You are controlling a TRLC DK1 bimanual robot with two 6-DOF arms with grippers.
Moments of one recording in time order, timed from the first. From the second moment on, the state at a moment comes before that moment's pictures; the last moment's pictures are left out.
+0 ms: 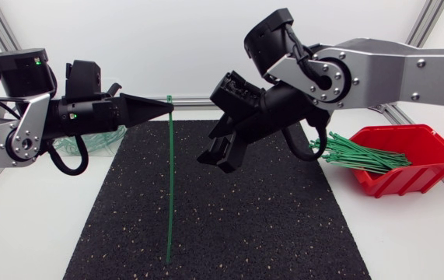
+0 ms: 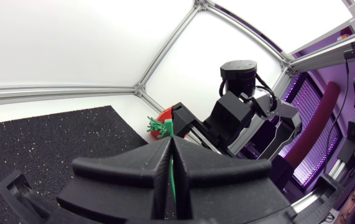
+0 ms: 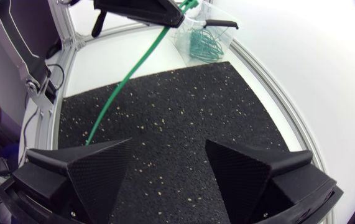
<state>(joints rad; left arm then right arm) -0.15 1.45 0.82 0.39 1.11 -0.40 0.64 1.63 1.26 -0.51 -0.38 -0.48</state>
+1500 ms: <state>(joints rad) -0.16 1.85 1.21 -0.34 1.18 0.19 1.00 1.64 0.71 0.42 0.31 -1.46</state>
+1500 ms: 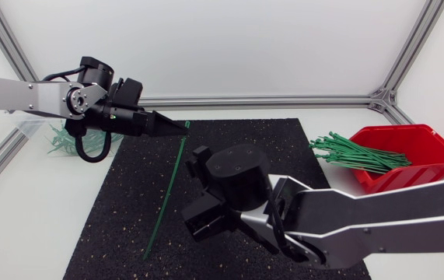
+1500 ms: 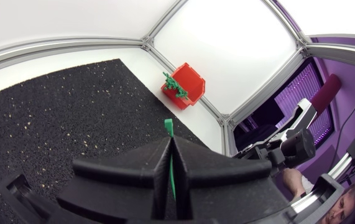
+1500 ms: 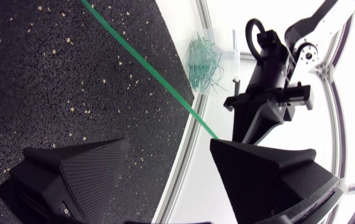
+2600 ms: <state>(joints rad) -0.18 2.07 1.51 -0.81 1.21 0.43 1.16 1.94 0.73 0.73 0.22 -1.66</state>
